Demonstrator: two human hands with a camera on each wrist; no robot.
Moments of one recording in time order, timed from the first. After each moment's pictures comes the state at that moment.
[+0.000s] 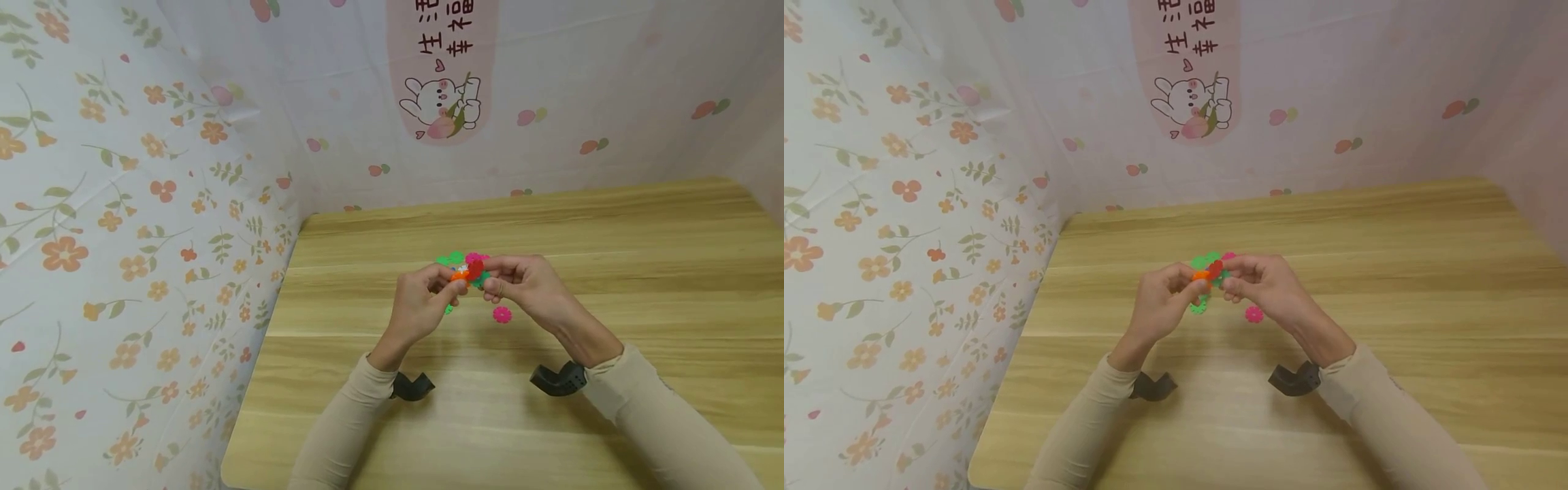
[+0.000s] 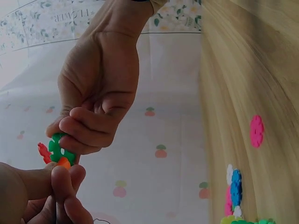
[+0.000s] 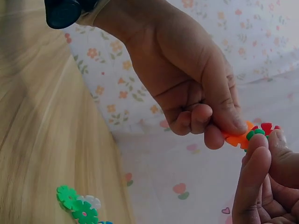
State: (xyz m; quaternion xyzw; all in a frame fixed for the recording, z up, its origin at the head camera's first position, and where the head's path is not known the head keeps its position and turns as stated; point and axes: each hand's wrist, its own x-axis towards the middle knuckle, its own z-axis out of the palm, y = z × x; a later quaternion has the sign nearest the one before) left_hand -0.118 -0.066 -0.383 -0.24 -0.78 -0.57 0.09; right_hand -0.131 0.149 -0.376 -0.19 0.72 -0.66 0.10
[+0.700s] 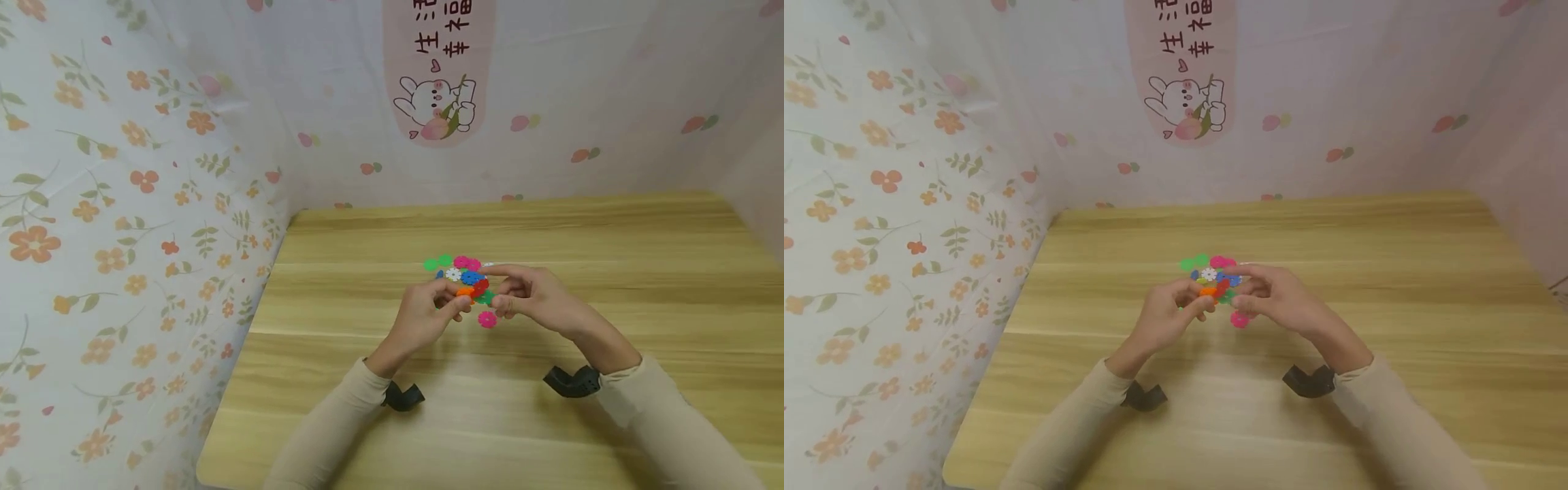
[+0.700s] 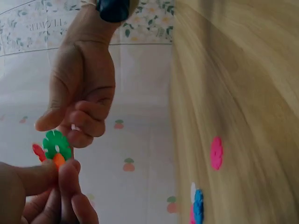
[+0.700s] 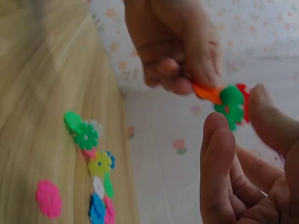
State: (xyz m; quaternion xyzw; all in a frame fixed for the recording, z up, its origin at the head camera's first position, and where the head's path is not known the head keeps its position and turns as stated) left_hand -0.120 -0.050 -0.409 -0.23 -0.80 -0.55 0.03; right_hand -0.138 0.191 -0.384 -0.21 0.76 -0.59 0.17
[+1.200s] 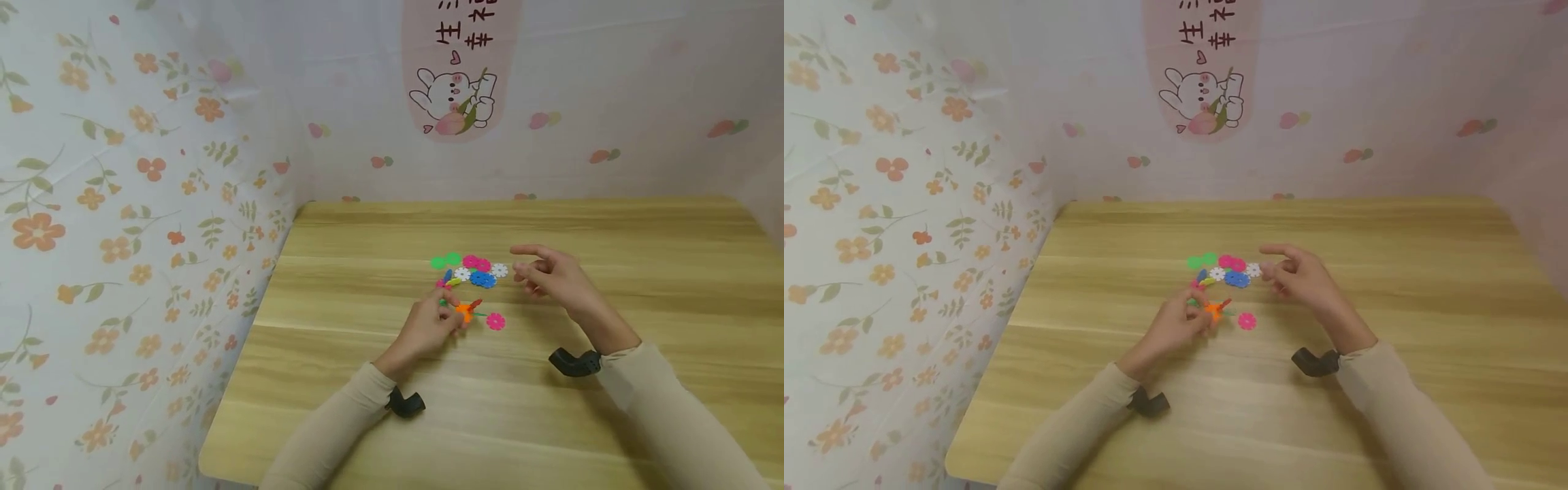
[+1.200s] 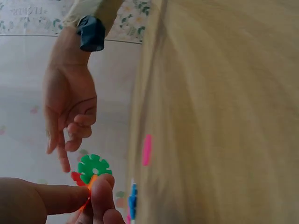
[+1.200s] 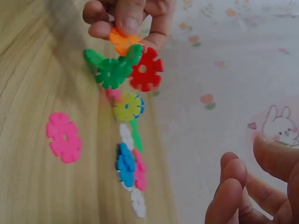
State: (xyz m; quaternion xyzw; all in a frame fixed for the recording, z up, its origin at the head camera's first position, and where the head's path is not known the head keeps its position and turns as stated) left_hand -0.127 -0.059 -0.453 -0.08 -0.81 -0.57 -0.14; right_hand -0.188 0.206 -0.417 -0.10 0.82 -0.55 0.12
